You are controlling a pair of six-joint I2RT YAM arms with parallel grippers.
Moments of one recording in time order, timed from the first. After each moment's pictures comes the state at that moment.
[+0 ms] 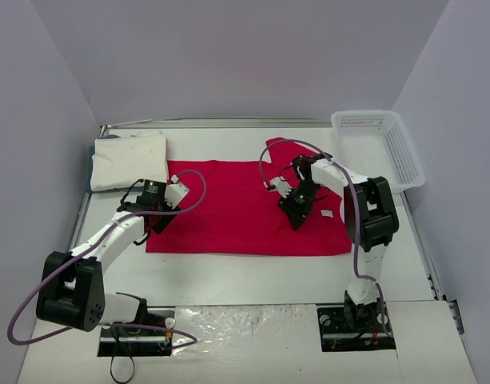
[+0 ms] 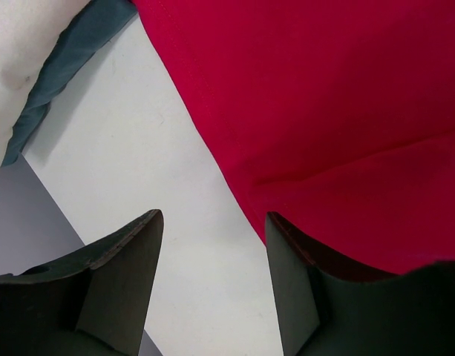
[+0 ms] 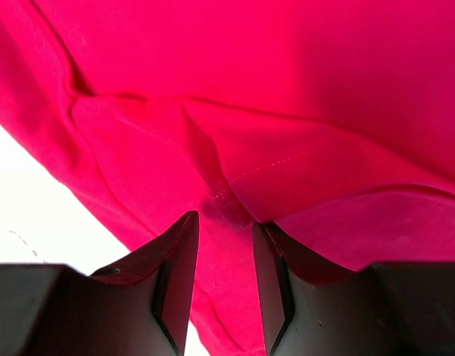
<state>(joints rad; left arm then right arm) -0.23 1.32 0.77 -0.42 -0.22 0.53 0.31 1.99 1.37 -1.02 -0.39 -0.72</state>
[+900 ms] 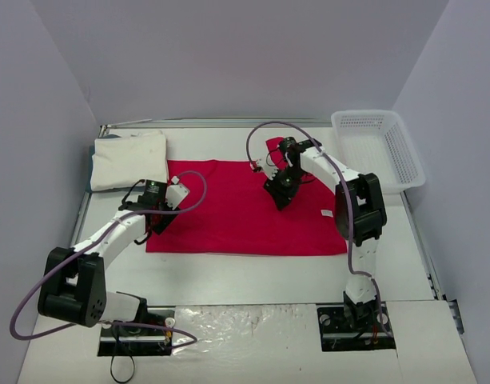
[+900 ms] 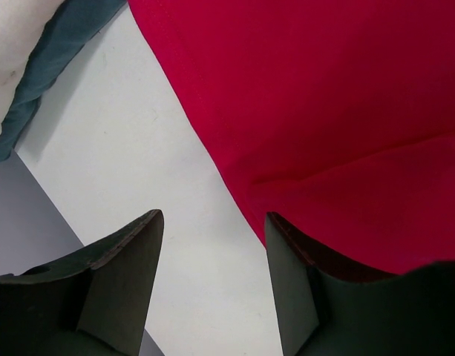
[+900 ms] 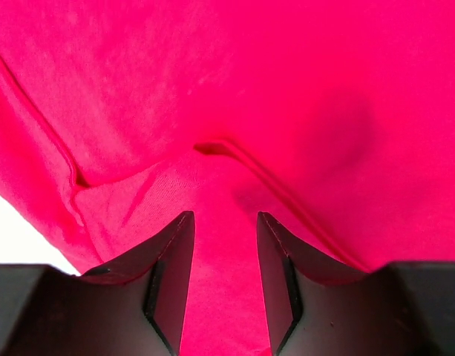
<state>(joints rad) -0.23 1.34 0.77 -0.42 -0.23 0.53 0.37 2.09 1.64 -0.99 -0.39 -0.69</state>
